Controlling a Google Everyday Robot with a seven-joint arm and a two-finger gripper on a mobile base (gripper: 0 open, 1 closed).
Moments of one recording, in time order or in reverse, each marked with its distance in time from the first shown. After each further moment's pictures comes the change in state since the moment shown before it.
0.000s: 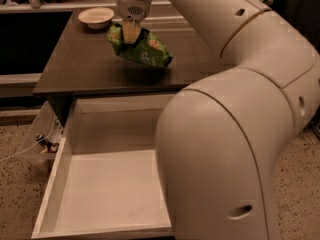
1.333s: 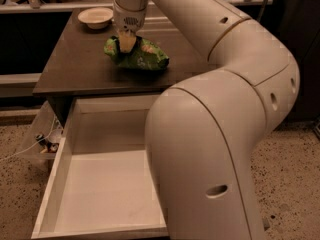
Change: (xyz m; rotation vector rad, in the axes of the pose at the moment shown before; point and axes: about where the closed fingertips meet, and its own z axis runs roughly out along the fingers) arm -0.006 0.002 0.037 -0.062 -0.025 0.008
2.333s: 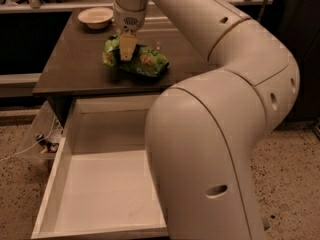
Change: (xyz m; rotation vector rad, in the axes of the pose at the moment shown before) arm 0.000 0.000 0.000 0.000 0.000 0.000
